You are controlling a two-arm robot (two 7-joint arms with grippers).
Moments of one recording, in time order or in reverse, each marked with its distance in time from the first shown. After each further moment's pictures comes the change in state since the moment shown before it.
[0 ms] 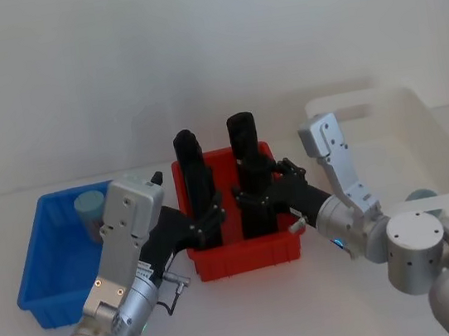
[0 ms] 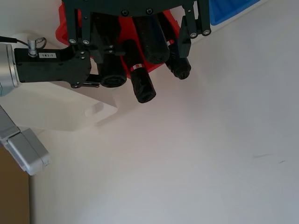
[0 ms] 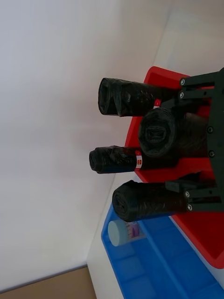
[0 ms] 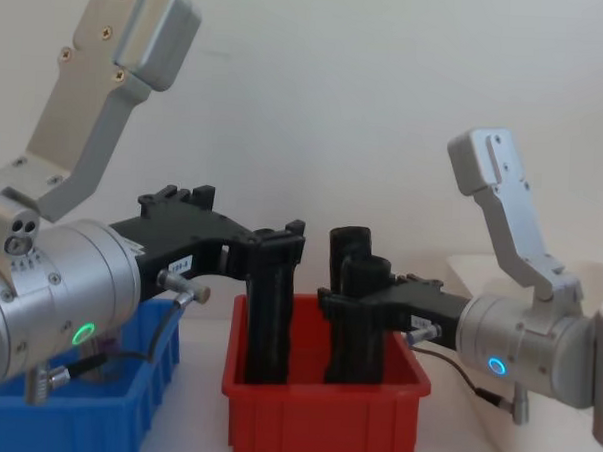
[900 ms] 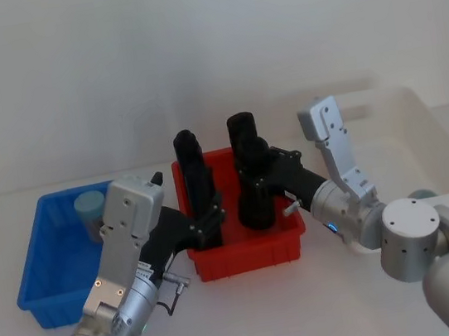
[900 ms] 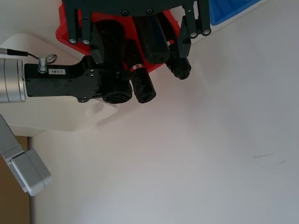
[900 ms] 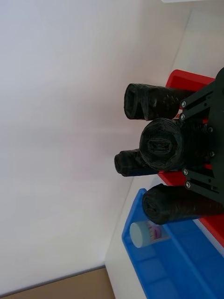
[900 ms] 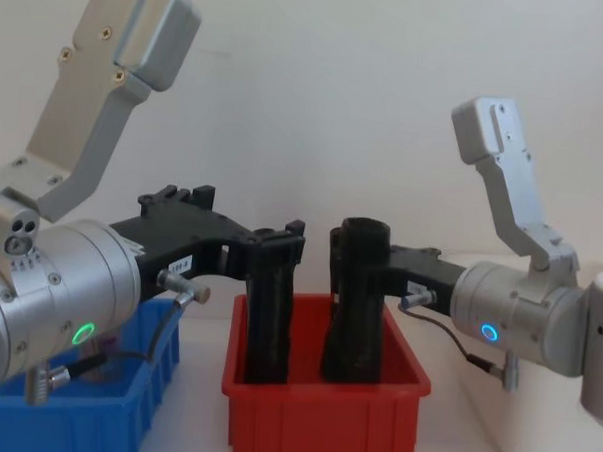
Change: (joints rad) left arm 0.000 0.000 0.000 0.000 0.000 0.000 0.000; right arm 0.035 -0.015 0.008 0.020 0.021 -0.034 -0.005
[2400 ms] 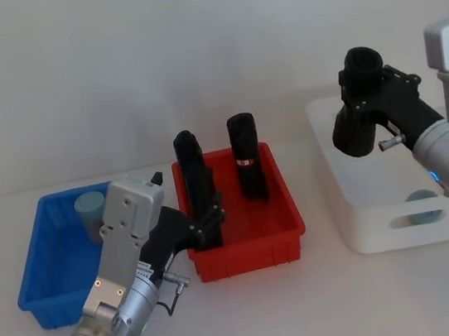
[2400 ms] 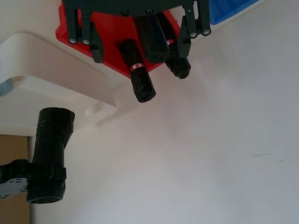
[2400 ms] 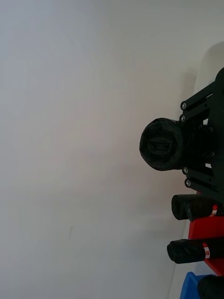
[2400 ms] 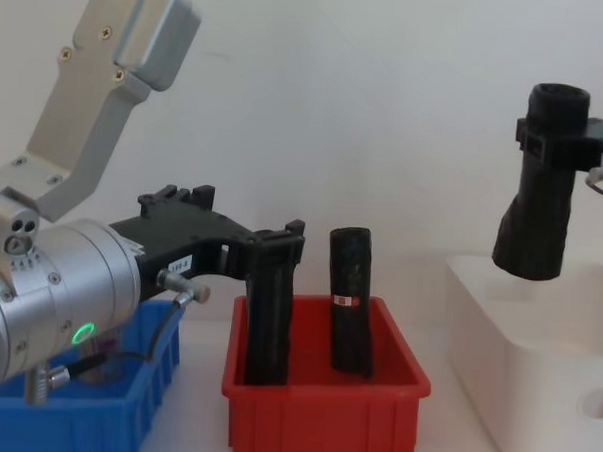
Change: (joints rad) left arm 0.000 0.000 0.000 0.000 0.000 0.000 0.000; right arm -0.275 0.194 0.128 -0.676 0.004 0.233 -0.248
